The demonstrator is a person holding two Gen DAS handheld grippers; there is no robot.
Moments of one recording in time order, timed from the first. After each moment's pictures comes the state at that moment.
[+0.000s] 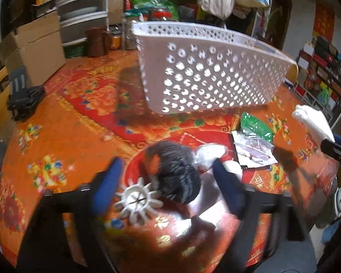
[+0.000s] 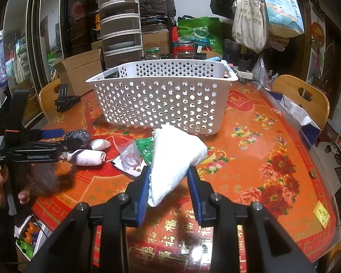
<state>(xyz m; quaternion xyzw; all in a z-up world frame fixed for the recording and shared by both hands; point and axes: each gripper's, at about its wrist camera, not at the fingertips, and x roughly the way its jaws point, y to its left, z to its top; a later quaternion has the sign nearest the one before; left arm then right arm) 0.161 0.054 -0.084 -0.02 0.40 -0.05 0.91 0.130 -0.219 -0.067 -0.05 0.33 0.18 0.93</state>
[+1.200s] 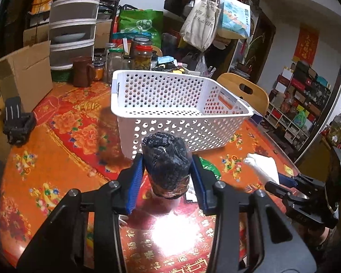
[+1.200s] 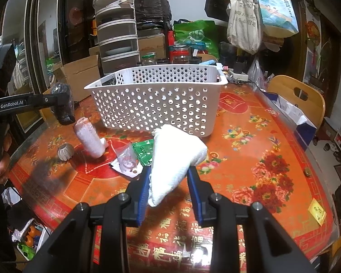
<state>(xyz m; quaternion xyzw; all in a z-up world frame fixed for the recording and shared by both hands) 0.133 0.053 0.016 -0.09 0.32 -0.12 0.93 0.122 -0.231 -0.060 -0.04 0.32 0.17 0.93</state>
